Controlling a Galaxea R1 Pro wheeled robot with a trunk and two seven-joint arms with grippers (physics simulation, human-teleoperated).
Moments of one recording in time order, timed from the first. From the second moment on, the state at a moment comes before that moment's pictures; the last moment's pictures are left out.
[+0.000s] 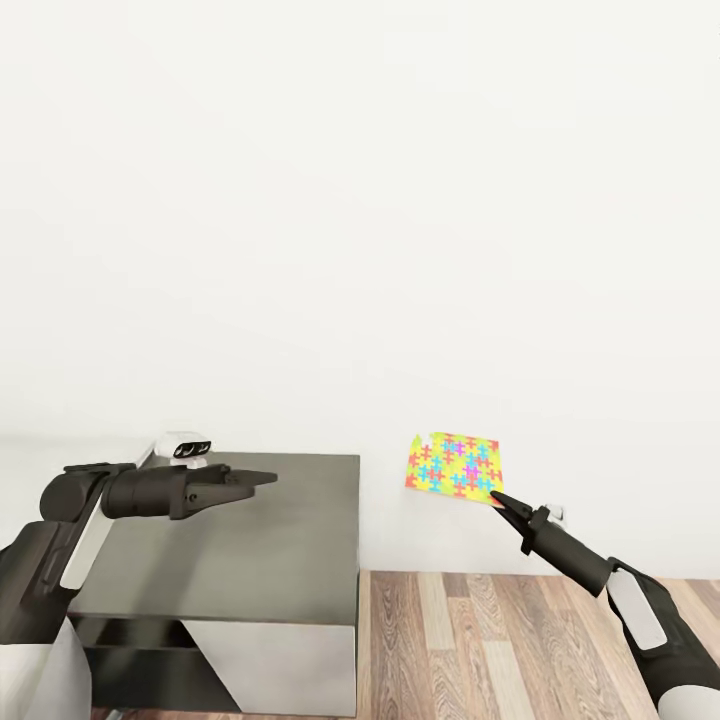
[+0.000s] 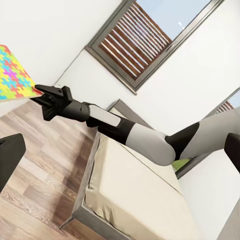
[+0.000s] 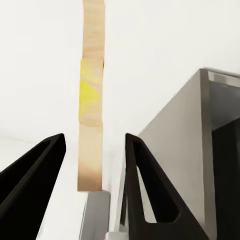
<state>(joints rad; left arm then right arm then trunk) -0.57 0.31 0.02 -1.46 0.34 1.04 -1.57 -0.49 -0.22 -0.32 -0.82 -0.76 0.82 0.94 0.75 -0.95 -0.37</state>
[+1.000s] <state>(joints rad) -0.57 0.31 0.02 -1.46 0.34 1.04 -1.57 -0.49 -0.22 -0.32 -0.82 -0.76 0.82 0.94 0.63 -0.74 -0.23</state>
